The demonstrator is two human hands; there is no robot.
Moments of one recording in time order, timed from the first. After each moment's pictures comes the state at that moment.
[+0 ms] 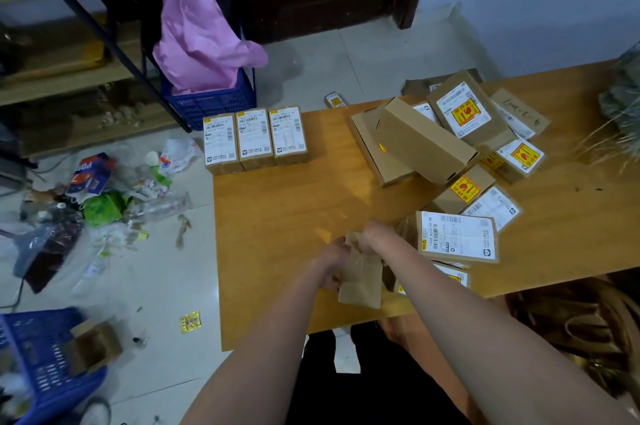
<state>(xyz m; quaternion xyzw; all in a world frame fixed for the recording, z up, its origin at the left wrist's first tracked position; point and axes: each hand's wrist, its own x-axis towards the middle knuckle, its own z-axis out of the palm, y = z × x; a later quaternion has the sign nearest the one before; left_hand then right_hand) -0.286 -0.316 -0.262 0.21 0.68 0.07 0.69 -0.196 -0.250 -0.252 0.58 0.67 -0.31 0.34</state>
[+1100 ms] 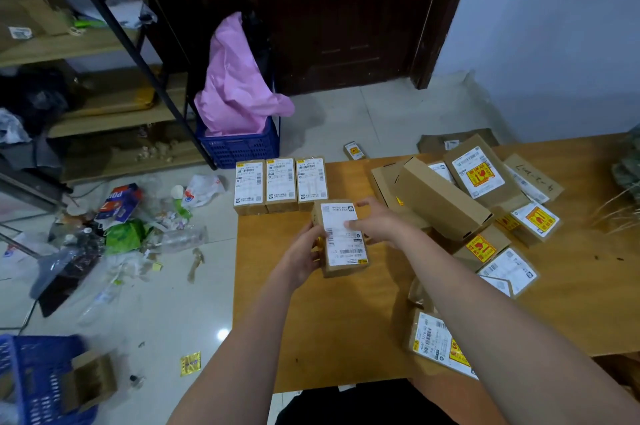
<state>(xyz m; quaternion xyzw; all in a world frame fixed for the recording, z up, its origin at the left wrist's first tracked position) -0.377 -0.279 -0.223 0.11 0.60 0.45 0.66 -0.232 -0.173 -0.189 0.59 0.58 -0.57 0.02</state>
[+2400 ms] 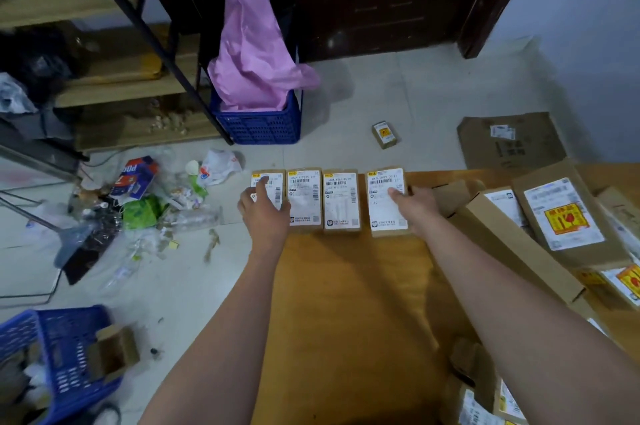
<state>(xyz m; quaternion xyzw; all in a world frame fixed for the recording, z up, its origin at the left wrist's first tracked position) -0.527 -0.167 -0.275 0.28 0.90 0.29 0.17 -0.293 -0.032 -0.267 0.69 0.43 -0.57 -0.11</state>
